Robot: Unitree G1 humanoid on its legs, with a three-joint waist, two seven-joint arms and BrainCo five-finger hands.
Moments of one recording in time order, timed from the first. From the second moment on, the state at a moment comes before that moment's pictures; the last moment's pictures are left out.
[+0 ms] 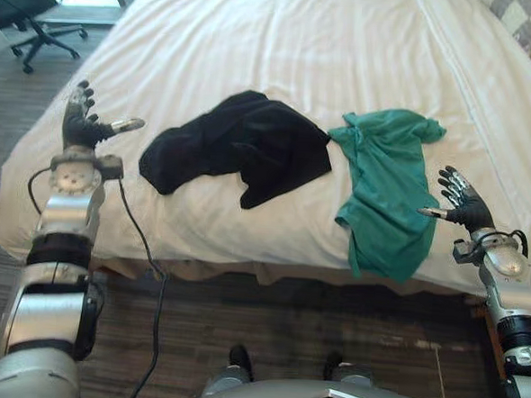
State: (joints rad) left arm -0.66 0.75 0.03 0.74 -0.16 -0.05 0.21; right arm -0.33 -0.59 -0.06 0.52 0.29 -0.19 0.24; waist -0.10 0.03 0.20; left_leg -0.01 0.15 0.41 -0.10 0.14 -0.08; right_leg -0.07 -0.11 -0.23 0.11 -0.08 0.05
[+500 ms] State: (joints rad) left arm -1.07 0.86 -0.02 0.77 -0.01 0.22 0.32; right arm -0.22 -0.60 -0.07 0.08 0.36 -0.17 0.35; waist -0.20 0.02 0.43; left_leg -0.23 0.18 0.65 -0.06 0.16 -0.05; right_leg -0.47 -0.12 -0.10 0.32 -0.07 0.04
